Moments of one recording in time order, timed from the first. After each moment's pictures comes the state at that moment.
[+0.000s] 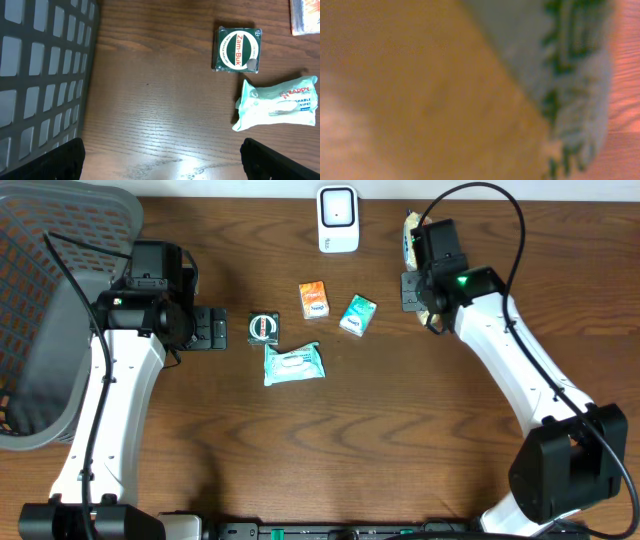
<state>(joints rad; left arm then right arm) -0.02 1.50 1.37 -1.07 -0.05 -0.04 0.32 1.78 1.48 -0.72 0.27 0.22</state>
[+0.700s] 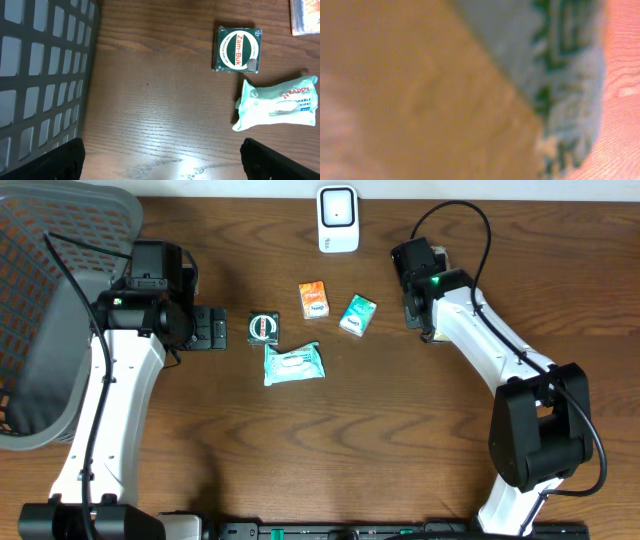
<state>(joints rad) -0.02 1.50 1.37 -1.07 -0.05 -0.04 0.33 1.94 1.46 -0.79 0.51 0.20</state>
